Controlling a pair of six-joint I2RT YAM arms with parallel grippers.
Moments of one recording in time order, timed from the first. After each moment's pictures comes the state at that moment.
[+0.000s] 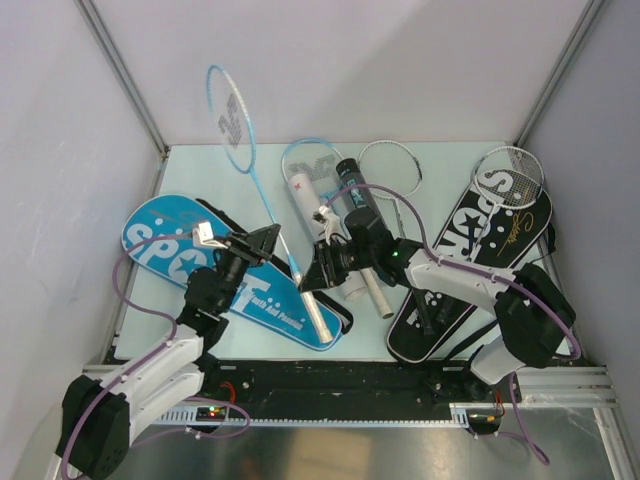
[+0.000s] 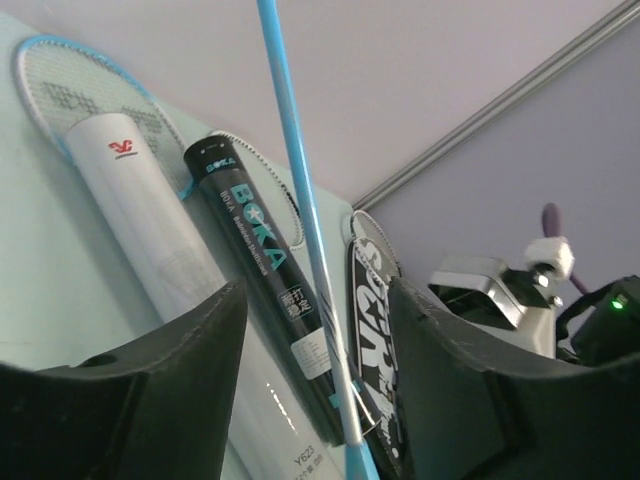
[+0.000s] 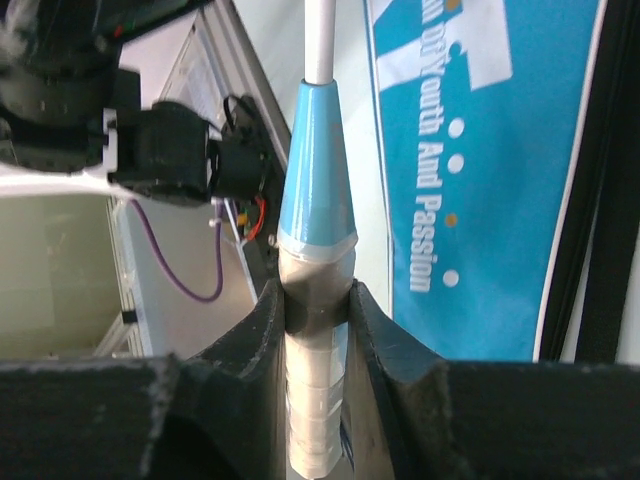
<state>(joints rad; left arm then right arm) -0.46 0.82 0.21 0.80 -0.10 -0.84 0.84 1.56 1.02 0.03 -0.62 0.58</state>
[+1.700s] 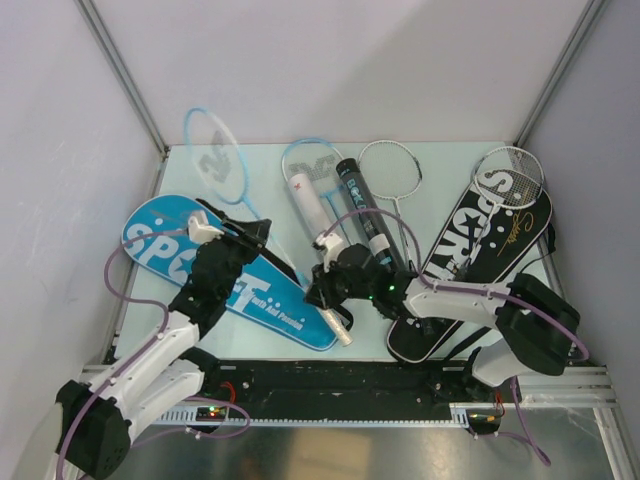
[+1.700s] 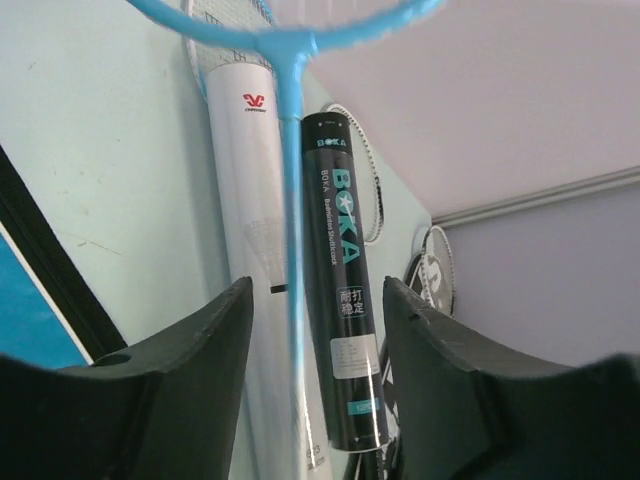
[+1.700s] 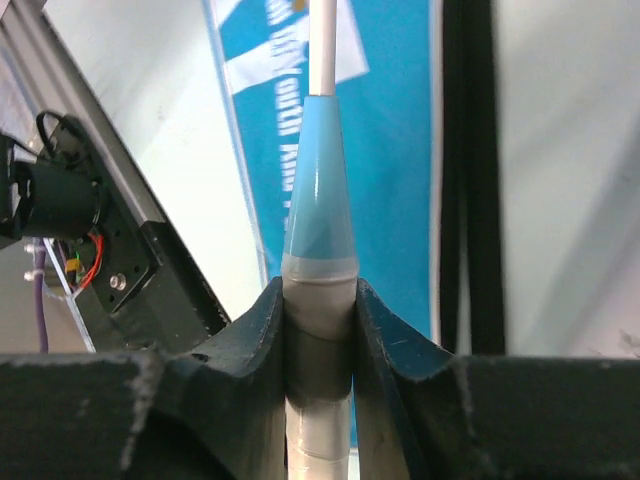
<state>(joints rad) -0.45 0.83 0.42 0.26 -0.28 -1.05 1.03 1.52 0.84 0.17 -0.14 0.42</state>
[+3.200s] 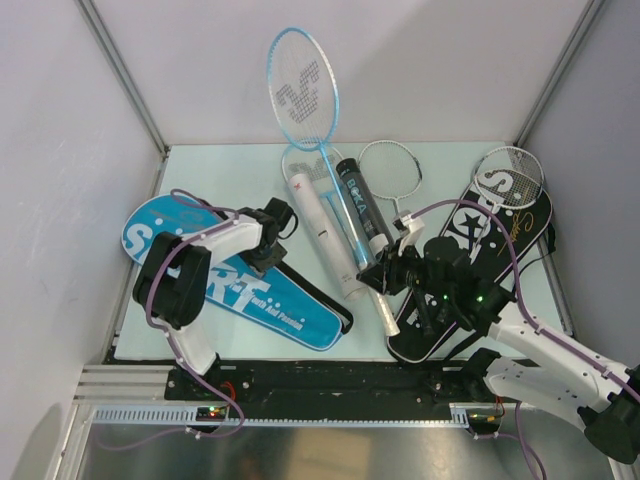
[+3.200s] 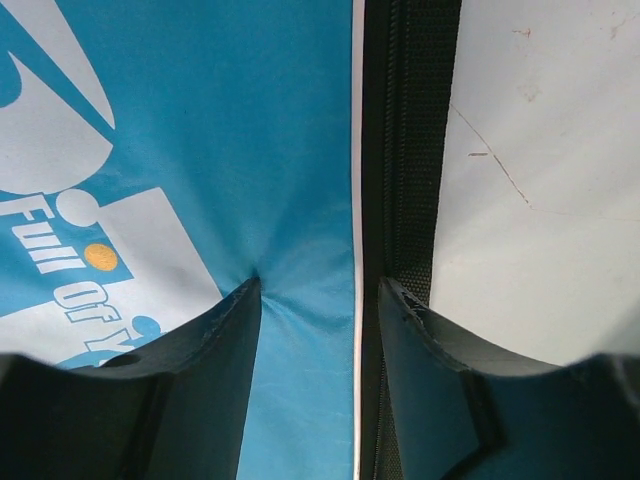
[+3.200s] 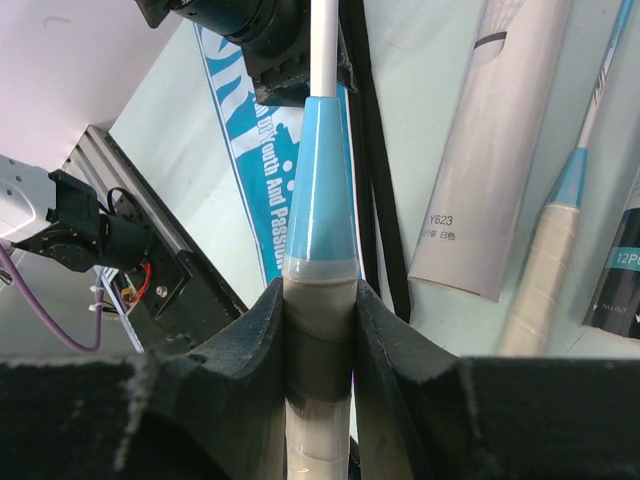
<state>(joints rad) -0.45 1.76 1.11 -0.77 -0.35 -1.27 0.77 0.87 0.70 -0.15 -0.20 0.46</state>
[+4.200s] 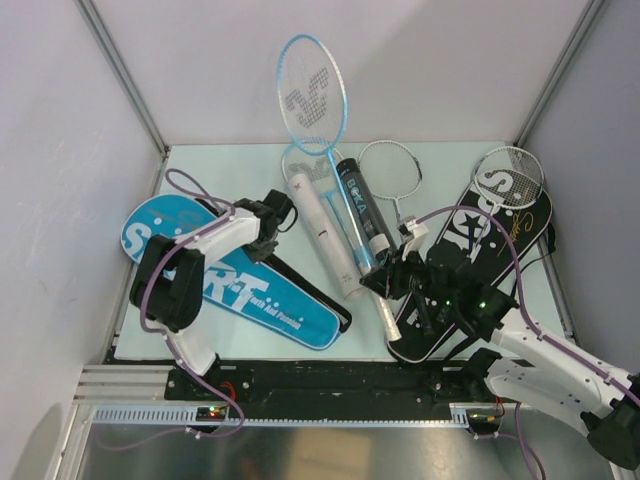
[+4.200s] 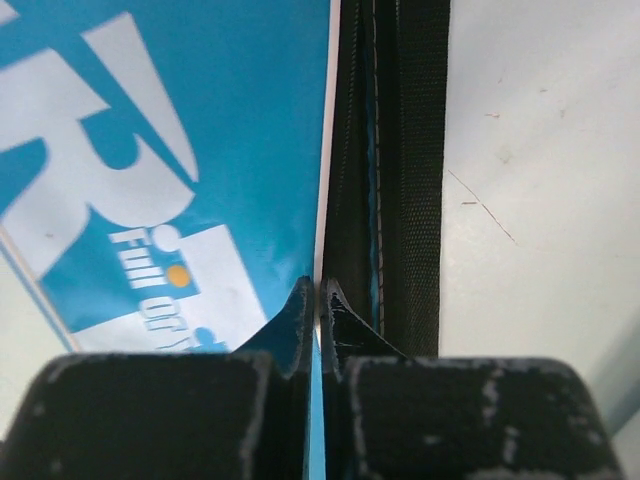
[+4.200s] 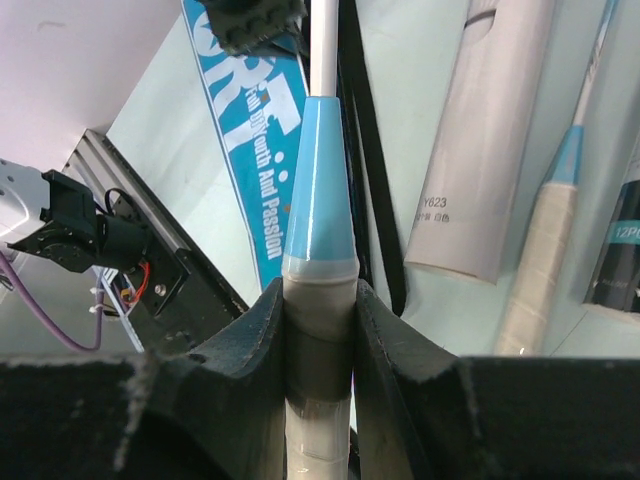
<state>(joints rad) -0.45 1.77 1.20 -0.88 -0.51 -1.22 0.77 0.82 0.65 -0.15 -0.18 0.48</state>
